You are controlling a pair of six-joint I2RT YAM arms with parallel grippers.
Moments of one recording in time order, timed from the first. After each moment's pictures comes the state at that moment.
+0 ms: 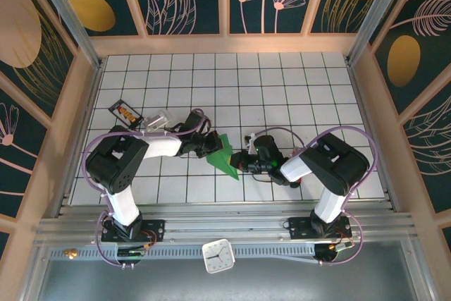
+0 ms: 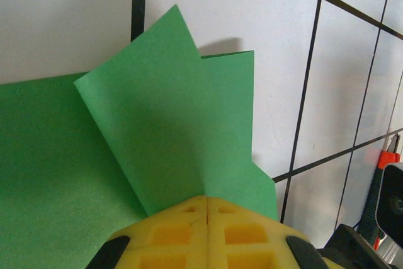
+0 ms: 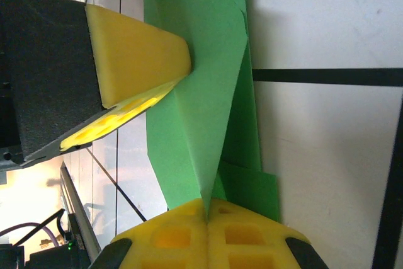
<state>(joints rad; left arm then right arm) -0.62 1.80 0.85 0.03 0.37 -0.94 0.73 1.73 0.42 0.72 -0.42 0.98</state>
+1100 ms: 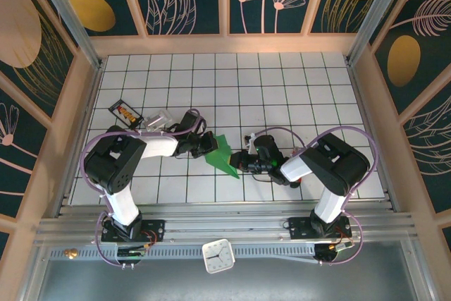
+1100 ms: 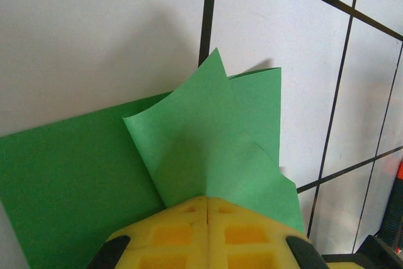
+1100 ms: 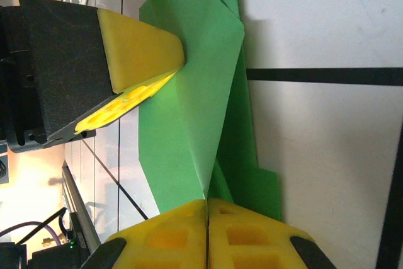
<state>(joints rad) -0.57 1.79 0.82 0.03 0.36 -0.91 0.73 1.73 0.42 0.71 -0.43 0.98</state>
